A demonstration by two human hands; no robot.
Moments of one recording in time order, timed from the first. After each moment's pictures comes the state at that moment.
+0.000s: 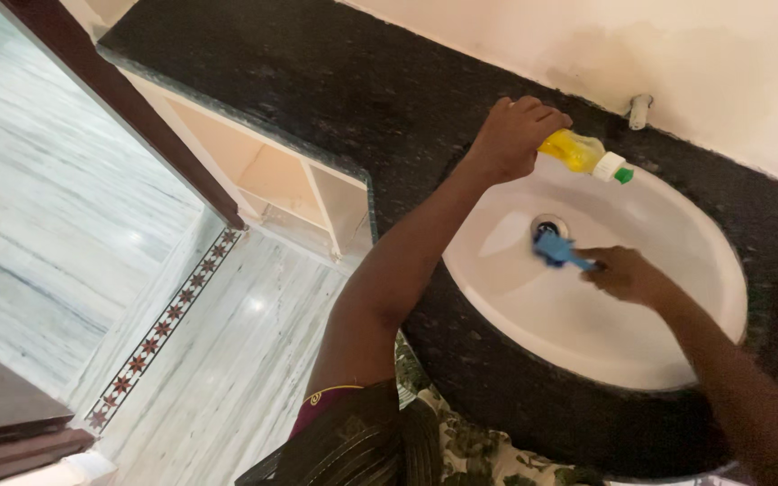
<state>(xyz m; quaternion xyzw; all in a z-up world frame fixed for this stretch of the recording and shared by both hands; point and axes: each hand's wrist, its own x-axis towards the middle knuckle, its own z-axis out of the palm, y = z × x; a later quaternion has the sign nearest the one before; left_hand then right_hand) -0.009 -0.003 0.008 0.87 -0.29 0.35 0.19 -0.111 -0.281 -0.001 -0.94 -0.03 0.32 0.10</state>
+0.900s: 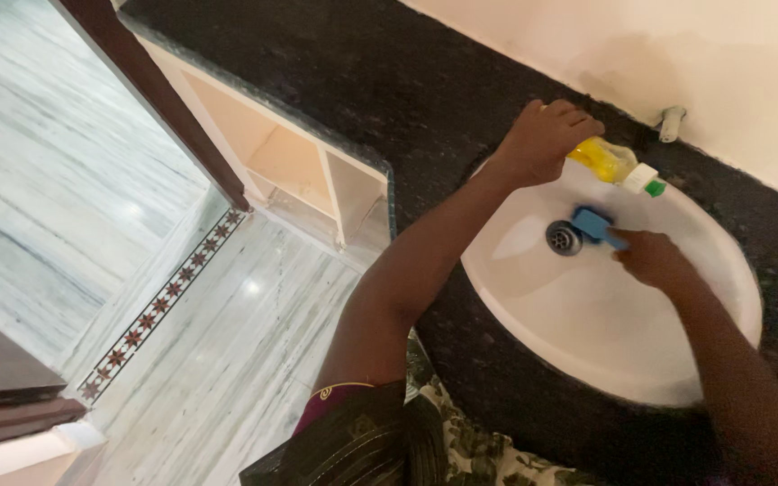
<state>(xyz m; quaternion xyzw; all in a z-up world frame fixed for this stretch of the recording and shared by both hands) -0.010 -0.006 0.000 0.87 -0.27 0.35 0.21 -0.044 -0.309 -0.046 -0.97 -0.09 0.21 -0.09</state>
